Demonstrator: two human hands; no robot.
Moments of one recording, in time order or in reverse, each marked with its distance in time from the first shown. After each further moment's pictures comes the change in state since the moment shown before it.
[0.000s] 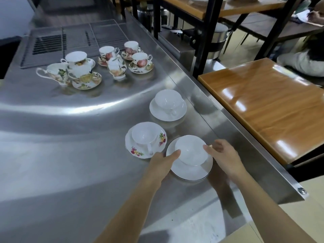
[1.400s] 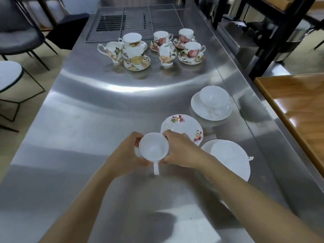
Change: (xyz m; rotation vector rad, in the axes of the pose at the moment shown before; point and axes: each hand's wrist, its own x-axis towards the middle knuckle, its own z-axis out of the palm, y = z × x) left_hand -0.027 -0.053 -0.146 0.446 0.267 0.328; right_hand -0.041 -0.118 0.127 -0.644 -0.729 -0.749
